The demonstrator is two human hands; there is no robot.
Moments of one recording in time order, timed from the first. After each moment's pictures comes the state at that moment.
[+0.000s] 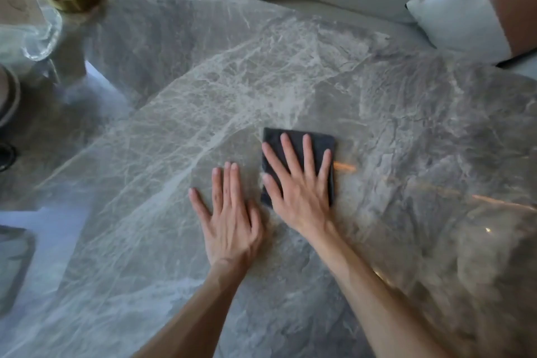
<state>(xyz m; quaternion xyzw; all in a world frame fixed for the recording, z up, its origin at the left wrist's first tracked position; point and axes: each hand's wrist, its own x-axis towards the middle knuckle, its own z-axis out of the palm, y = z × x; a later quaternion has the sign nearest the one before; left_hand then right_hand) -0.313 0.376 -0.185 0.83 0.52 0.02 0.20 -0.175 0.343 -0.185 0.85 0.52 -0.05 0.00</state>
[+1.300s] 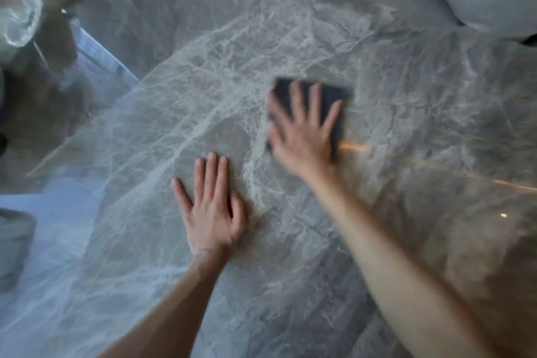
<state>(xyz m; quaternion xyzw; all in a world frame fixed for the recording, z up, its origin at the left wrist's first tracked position) -0.310 0.375 -0.189 0.84 0.52 0.00 0.15 -0.099 0.387 -0.186 0.87 0.49 -0.06 -0.01</state>
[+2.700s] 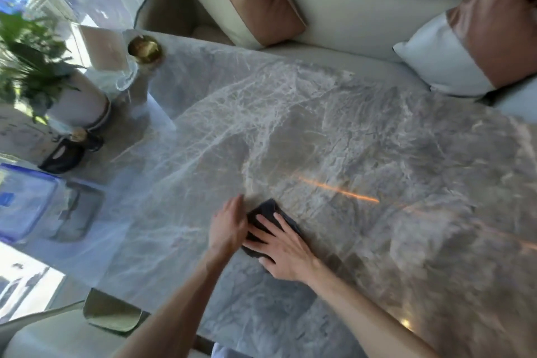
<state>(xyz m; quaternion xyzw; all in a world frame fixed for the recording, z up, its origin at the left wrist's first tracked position) -0.319 0.291 -0.138 0.77 0.54 0.00 0.34 -0.184 0.175 -0.160 0.59 0.78 -0.22 -0.01</state>
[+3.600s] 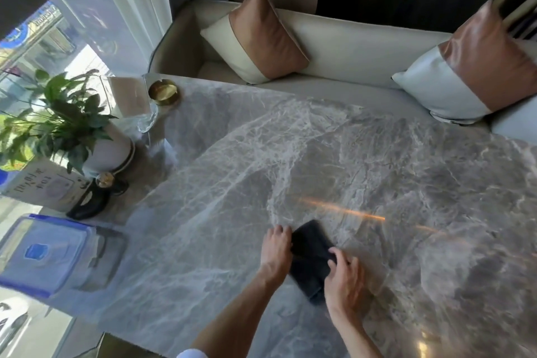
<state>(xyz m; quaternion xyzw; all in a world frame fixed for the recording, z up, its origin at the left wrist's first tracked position) -0.277 0.311 -0.134 0.84 0.45 -0.07 0.29 -0.199 0.175 -0.142 0.95 0.21 -0.10 -0.19</state>
